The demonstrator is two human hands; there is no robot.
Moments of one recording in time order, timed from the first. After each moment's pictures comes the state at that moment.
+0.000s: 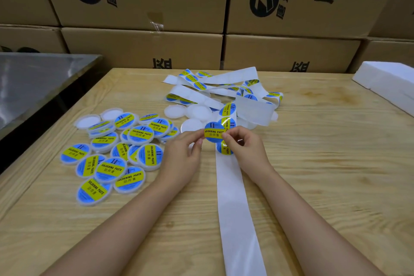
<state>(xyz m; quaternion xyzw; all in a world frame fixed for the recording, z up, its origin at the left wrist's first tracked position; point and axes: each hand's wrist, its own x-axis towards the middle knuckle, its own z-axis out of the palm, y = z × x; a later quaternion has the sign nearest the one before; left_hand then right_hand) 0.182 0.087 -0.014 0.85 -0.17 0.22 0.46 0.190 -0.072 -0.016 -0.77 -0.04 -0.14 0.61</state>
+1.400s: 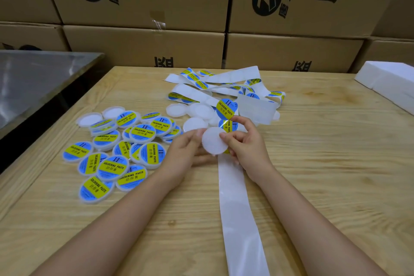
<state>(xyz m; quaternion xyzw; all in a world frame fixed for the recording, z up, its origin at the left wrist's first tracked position) 0.183 0.085 -0.012 0.62 -0.07 -0.06 0.78 0.187 -0.065 -0.010 -0.70 -0.03 -0.10 0.71</state>
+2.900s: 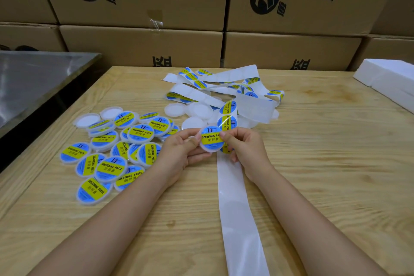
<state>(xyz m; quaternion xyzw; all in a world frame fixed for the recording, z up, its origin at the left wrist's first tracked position) 0.193 0.094 -0.011 0.56 -0.06 -0.12 0.82 0.187 -0.064 -0.010 -0.71 0.02 -0.08 0.69</state>
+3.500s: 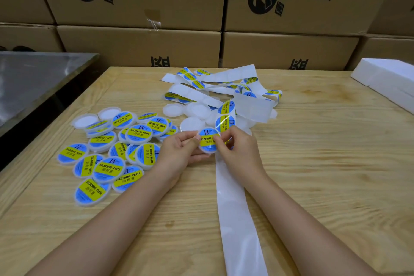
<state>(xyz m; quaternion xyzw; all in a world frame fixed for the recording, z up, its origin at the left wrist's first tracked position) 0.189 0.086 -0.010 0.59 -0.02 -0.07 0.80 0.182 -0.055 -0.018 -0.87 -0.03 -0.23 0.44</state>
